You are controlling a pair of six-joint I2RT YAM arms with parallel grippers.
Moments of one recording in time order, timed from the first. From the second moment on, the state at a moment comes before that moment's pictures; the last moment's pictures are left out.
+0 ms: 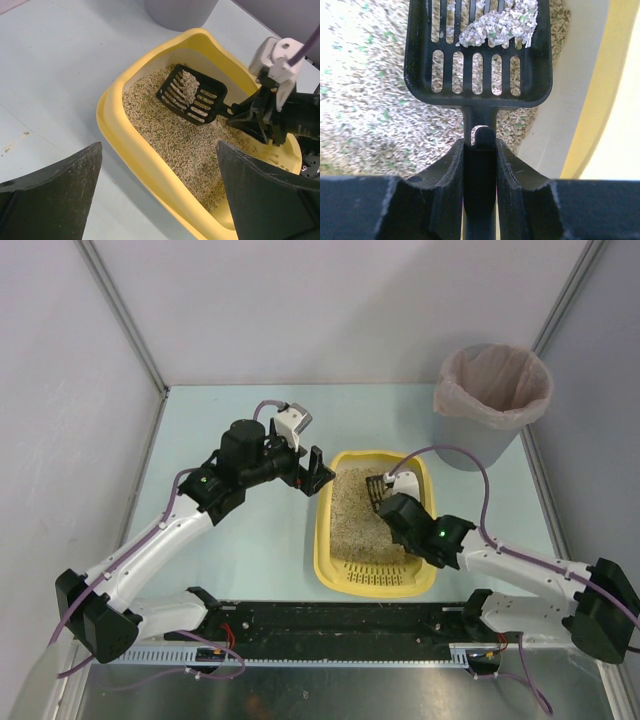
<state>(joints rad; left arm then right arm) -0.64 1.16 1.10 -0.30 0.26 -0.10 0.94 1.13 0.72 -0.51 0.54 0.47</state>
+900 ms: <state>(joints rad) -0.64 1.16 1.10 -0.30 0.24 -0.10 0.98 1.07 0.92 -0.77 0.54 0.52</state>
